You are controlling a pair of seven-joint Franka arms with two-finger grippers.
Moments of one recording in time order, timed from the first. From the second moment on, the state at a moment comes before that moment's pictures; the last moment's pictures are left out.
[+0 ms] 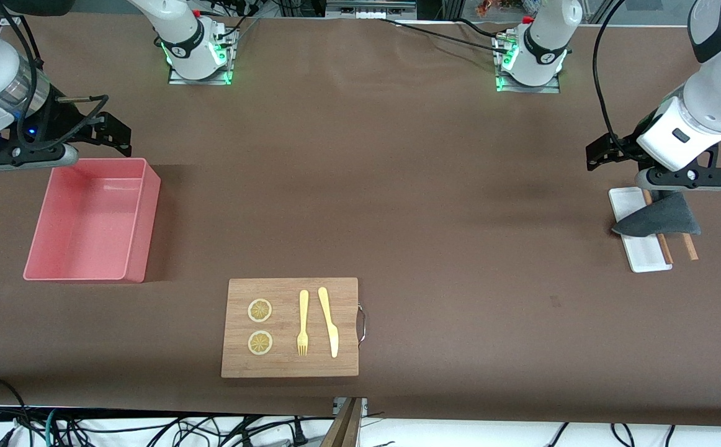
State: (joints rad) left arm 0.08 0.02 -0.19 -1.70 0.00 1.62 -0.11; right arm 0.08 0.00 0.07 -1.65 0.00 1.63 0.06
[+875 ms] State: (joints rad) left arm 0.29 0.10 -0.17 -1.66 0.00 1.62 0.47; right arm 0.08 0.00 0.07 -1.65 0.00 1.63 0.06
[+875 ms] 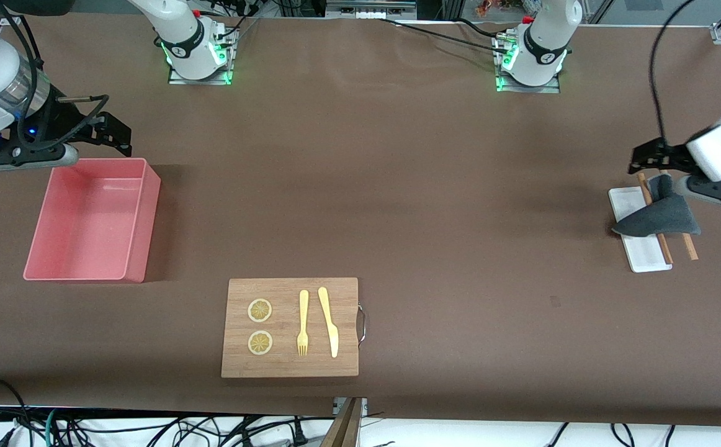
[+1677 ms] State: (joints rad) left arm 0.83 0.68 -0.16 -1.38 -0.27 1.64 1.51; right arm 0.08 0.00 0.08 -1.65 0.00 1.63 0.06
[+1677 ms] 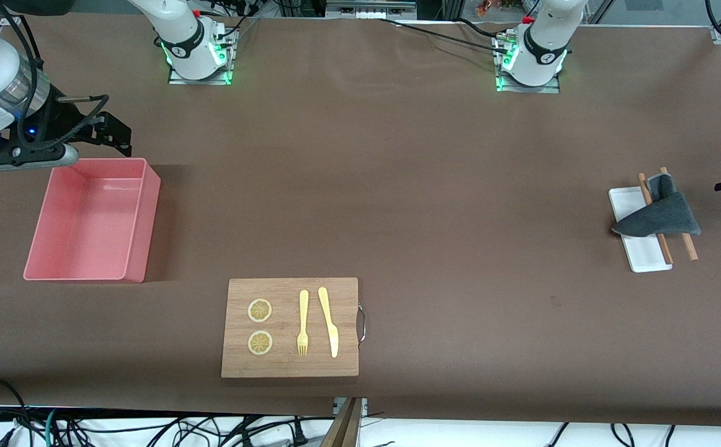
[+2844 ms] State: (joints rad) left arm 1.00 0.94 -0.19 -1.38 -0.53 1.54 2.05; right arm 0.08 0.00 0.08 -1.65 0.00 1.63 0.06
